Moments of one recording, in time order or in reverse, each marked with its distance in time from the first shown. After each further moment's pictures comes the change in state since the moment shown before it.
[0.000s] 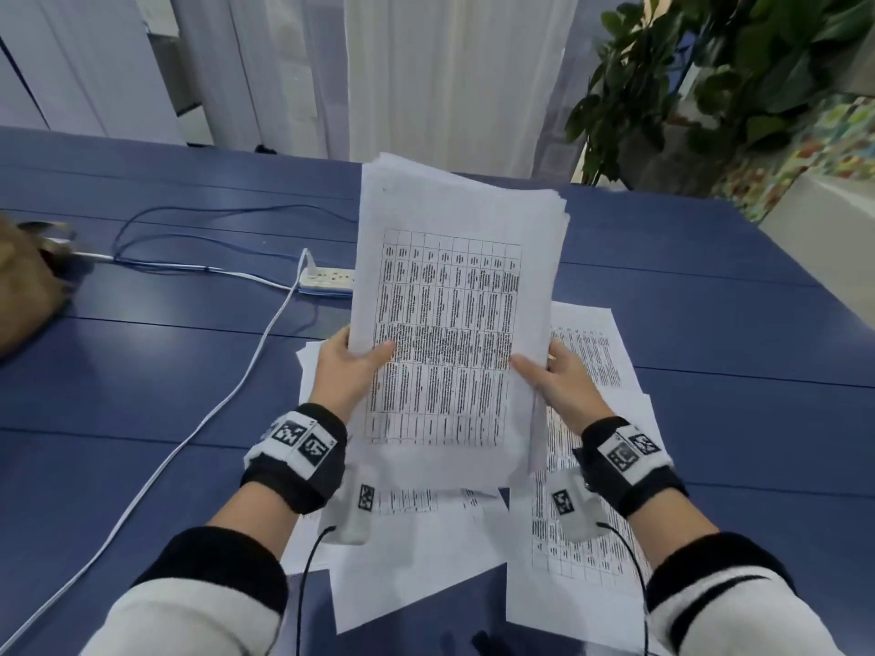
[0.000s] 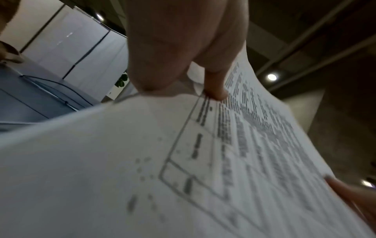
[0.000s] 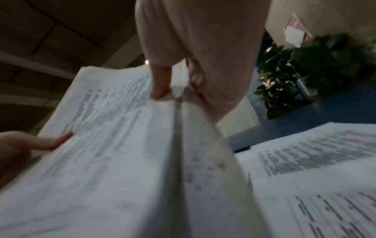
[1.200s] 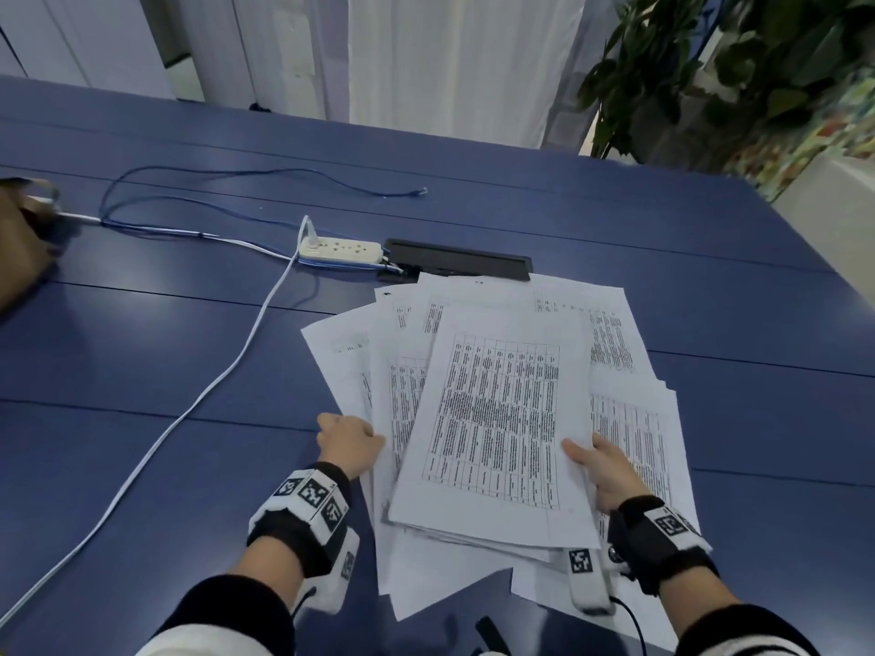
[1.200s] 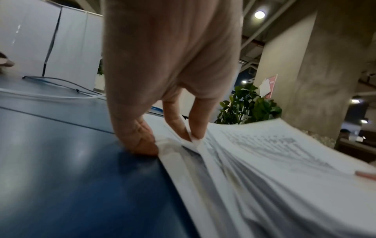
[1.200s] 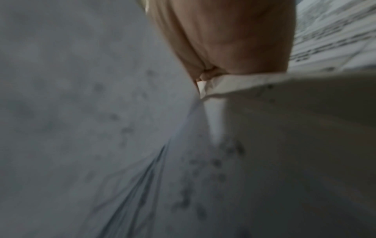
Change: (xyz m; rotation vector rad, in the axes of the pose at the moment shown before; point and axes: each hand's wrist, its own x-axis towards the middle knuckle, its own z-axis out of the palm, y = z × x) left_hand -0.024 -0.108 -0.015 0.748 -0.136 -0.478; right_hand -0.037 0.117 -0.039 0.101 0.224 0.568
